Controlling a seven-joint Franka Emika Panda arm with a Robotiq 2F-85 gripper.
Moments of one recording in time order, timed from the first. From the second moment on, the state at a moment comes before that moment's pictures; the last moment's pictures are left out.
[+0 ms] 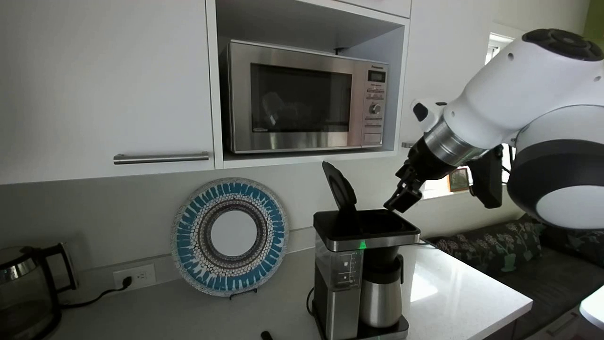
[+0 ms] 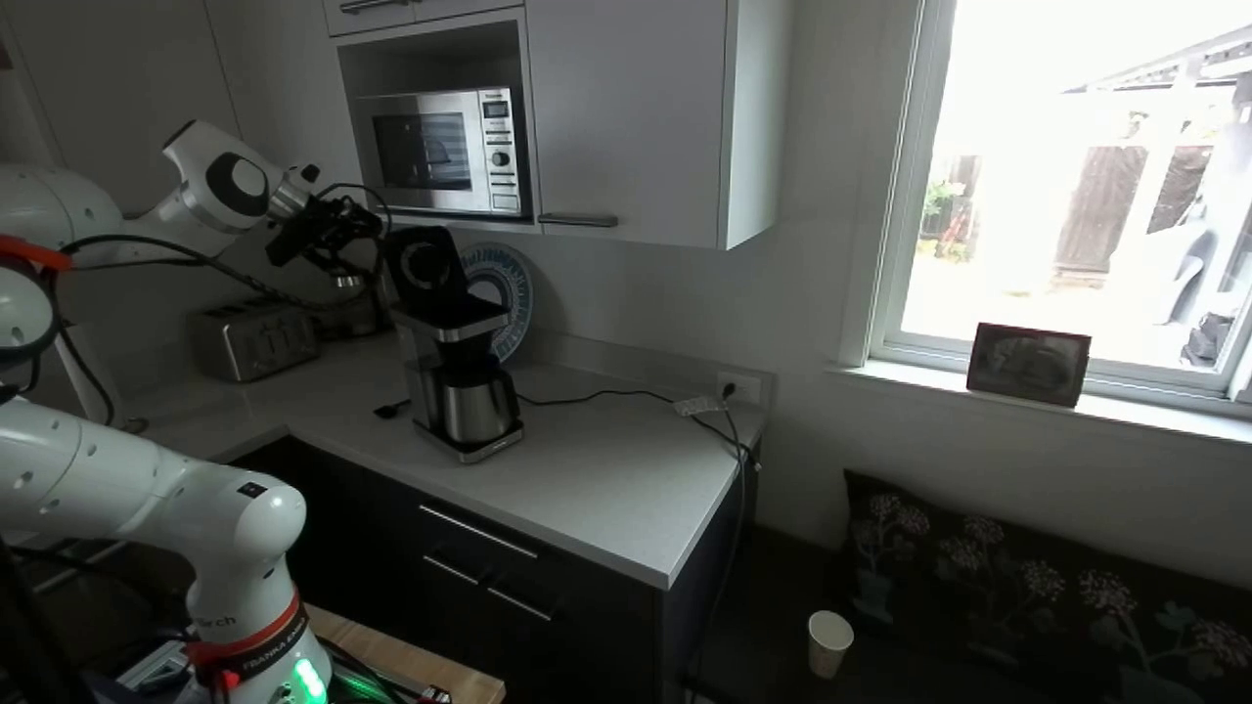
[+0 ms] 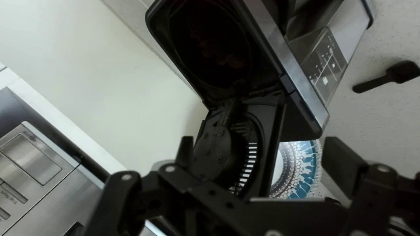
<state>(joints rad) 0.08 -0.71 0.33 -2.28 -0.36 2.26 -0.07</state>
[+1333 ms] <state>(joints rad) -0.04 -0.42 0.57 -2.05 -0.79 2.11 0.59</state>
